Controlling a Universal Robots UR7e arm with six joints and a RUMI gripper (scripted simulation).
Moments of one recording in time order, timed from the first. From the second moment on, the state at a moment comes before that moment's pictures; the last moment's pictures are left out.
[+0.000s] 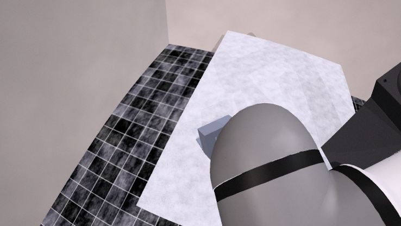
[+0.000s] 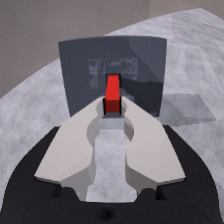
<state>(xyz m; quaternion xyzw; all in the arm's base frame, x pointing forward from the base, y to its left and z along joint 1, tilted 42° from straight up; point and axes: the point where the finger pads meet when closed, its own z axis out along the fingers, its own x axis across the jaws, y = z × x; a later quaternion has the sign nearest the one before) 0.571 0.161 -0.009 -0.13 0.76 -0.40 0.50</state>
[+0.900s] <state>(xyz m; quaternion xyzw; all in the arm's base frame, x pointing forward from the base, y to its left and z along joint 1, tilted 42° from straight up) 0.579 0.156 -0.010 -0.12 0.76 -0.40 0.50</state>
